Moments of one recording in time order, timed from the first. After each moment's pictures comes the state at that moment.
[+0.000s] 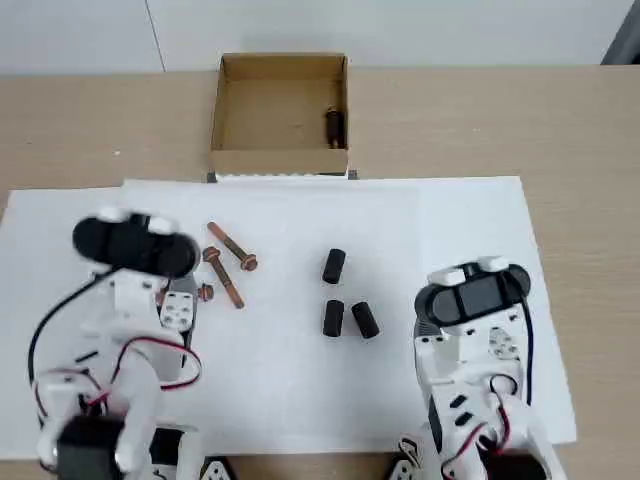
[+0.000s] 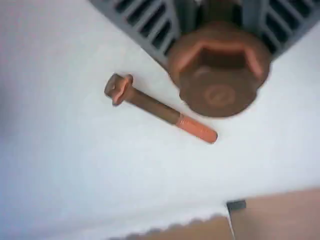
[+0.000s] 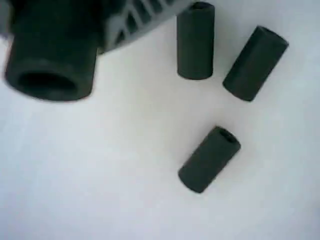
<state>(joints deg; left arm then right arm) 0.0 -84.4 52.9 74.2 -4.7 -6.5 -102.9 62.4 80.7 5.3</state>
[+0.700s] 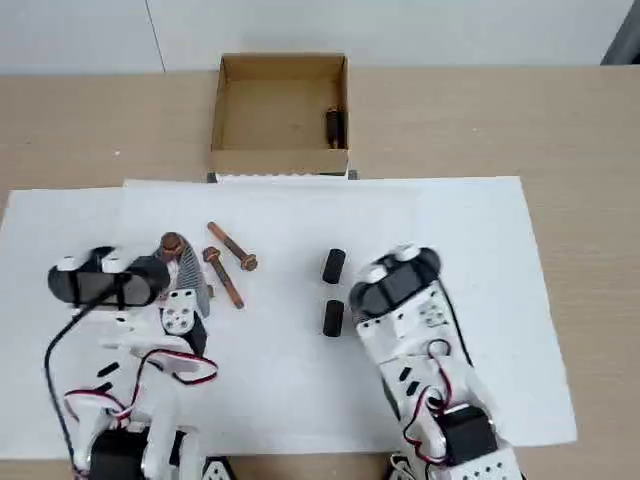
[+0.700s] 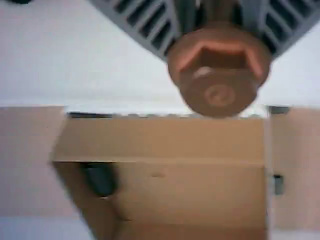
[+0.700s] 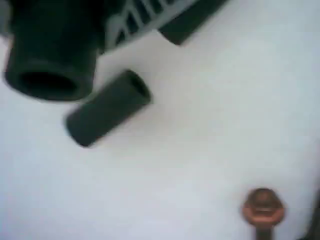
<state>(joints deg) 2.6 -102.9 75.0 54.5 14.2 -24.0 -103.2 88.4 50.6 5.3</state>
